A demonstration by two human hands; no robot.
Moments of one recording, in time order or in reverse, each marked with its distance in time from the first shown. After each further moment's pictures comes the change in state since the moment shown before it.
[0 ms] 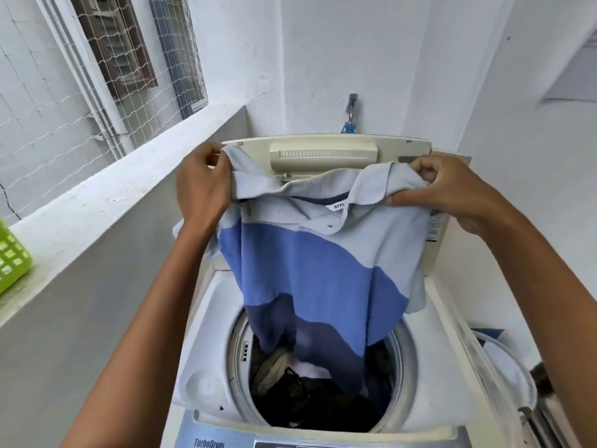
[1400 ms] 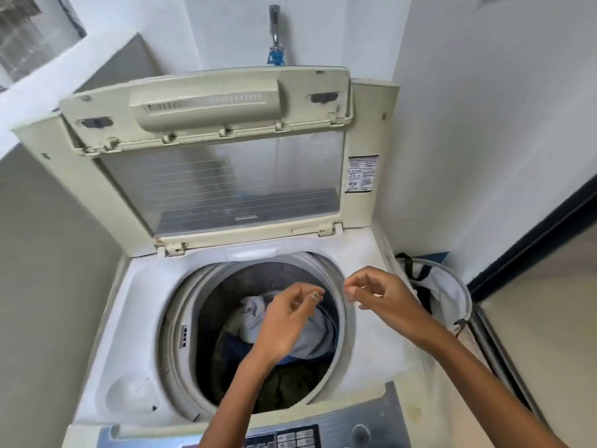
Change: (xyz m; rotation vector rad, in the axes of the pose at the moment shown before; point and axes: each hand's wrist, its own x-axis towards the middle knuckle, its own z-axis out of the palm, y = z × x) left_hand -0.248 -0.040 0.139 -0.265 -1.018 -0.368; right_hand -0.111 0.194 0.027 0.192 -0.158 0.339
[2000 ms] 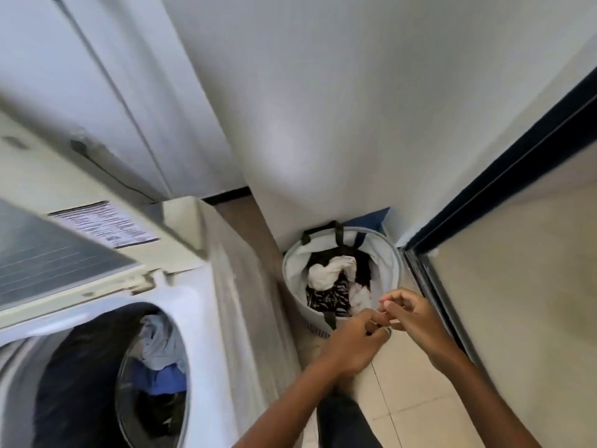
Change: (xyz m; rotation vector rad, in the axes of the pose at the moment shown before) left_hand 0.152 0.021 0.345 0.208 -0.613 -0.351; right_hand 0.033 0.232 -0.245 0.185 0.271 0.555
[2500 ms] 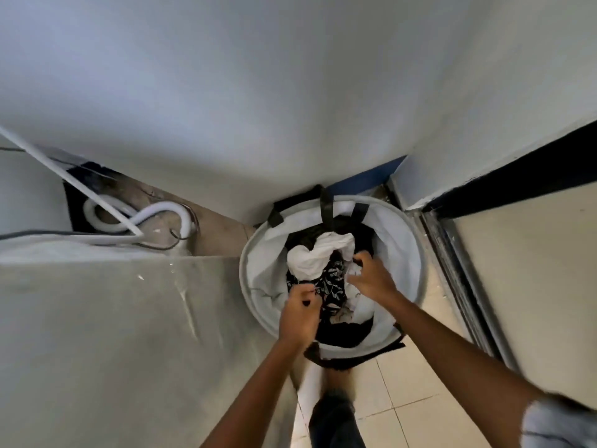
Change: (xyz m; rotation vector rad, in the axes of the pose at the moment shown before) left_hand 0.261 -0.157 -0.019 -0.256 0.334 -0.441; right_hand 0.326 0.177 0.066 -0.541 -0.181 0.266
